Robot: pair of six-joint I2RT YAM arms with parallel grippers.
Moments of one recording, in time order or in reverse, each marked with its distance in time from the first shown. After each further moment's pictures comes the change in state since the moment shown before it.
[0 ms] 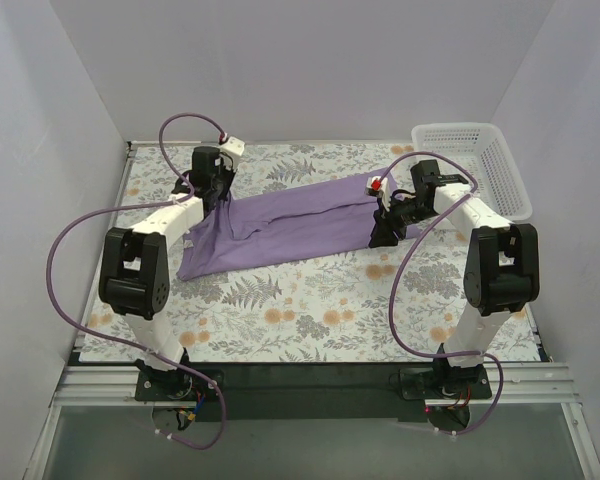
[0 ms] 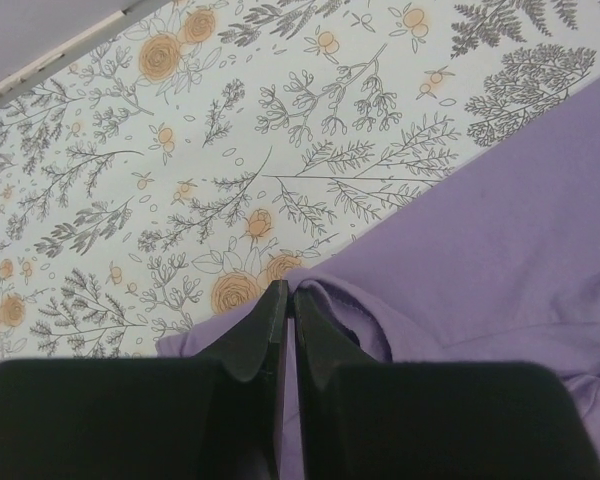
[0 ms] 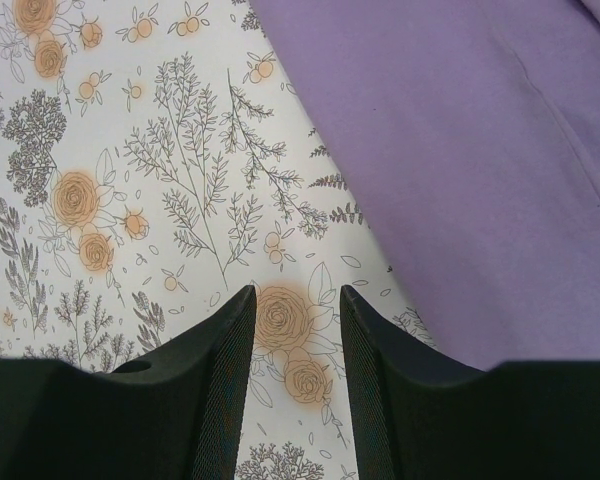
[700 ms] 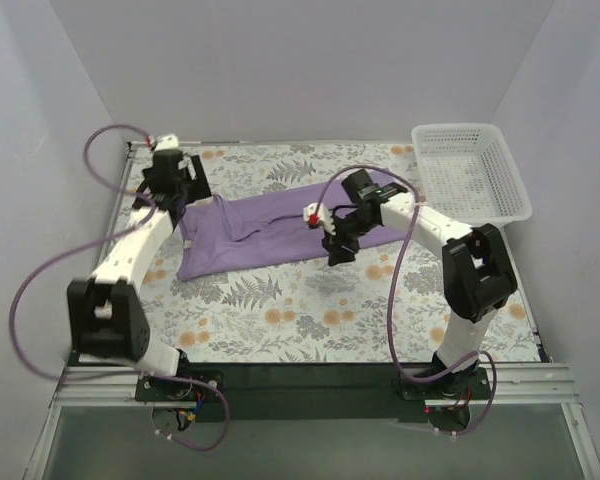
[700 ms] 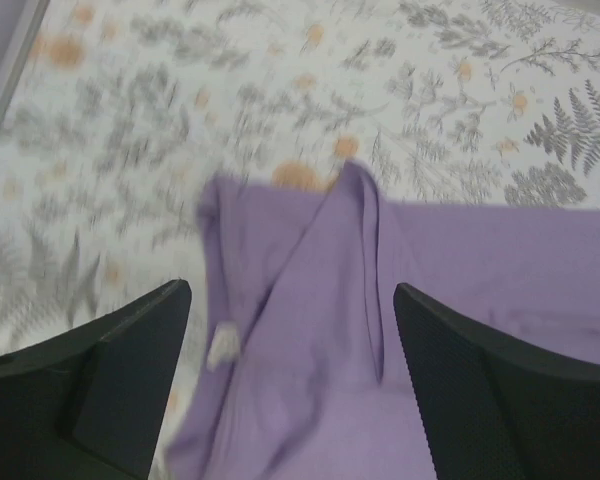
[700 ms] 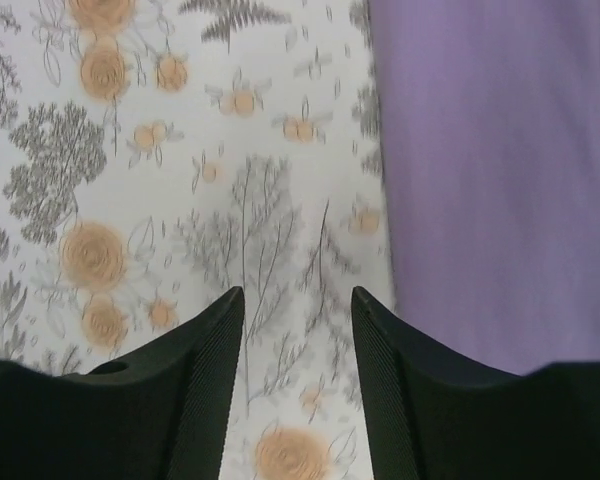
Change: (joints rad) left arm 0.087 -0.166 0.031 -0.255 -0.200 -0.541; right arm 0.327 0.009 0.018 0.057 0.151 -0.027
